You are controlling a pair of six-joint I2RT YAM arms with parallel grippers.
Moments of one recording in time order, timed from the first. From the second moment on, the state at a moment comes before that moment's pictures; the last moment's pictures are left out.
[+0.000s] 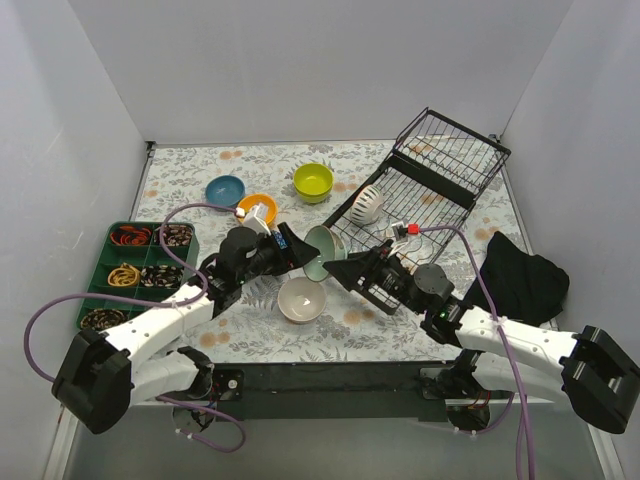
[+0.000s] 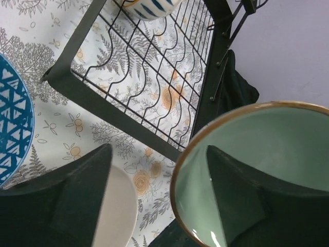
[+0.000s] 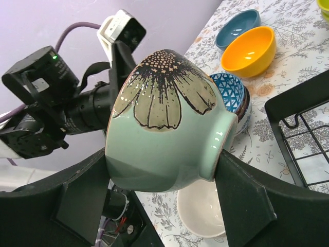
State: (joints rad) left arm -0.61 1.09 0.58 0.16 0.17 -0.89; right arm 0.93 0.99 0.37 0.71 0.02 0.78
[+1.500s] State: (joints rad) left arm -0.67 1.02 0.69 -0.49 -0.03 -0.67; right arm 0.94 0.65 0.23 0.45 0.40 0.57
